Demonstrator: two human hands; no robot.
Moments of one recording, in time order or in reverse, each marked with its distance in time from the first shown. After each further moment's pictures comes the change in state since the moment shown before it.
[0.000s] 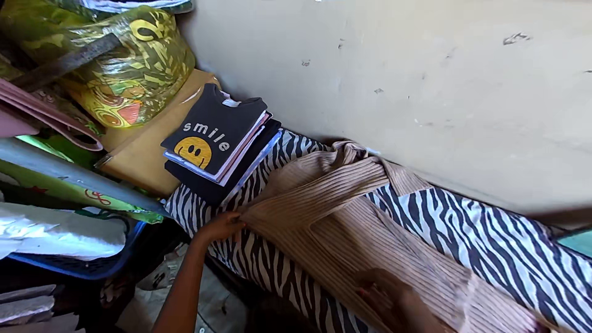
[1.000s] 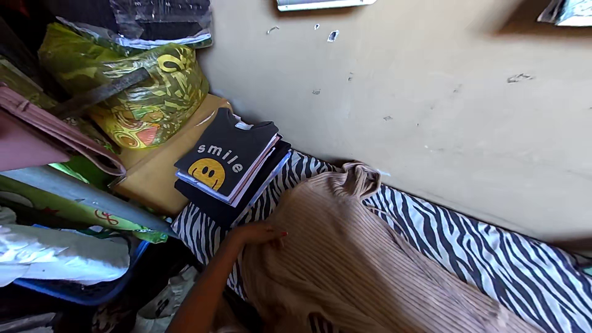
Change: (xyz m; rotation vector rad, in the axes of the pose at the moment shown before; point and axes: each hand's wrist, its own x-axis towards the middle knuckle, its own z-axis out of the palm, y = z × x) left_hand 0.058 0.051 -0.009 0.220 -0.296 0.259; right_hand 0.086 -0.100 0.175 -0.059 -0.701 -0.477
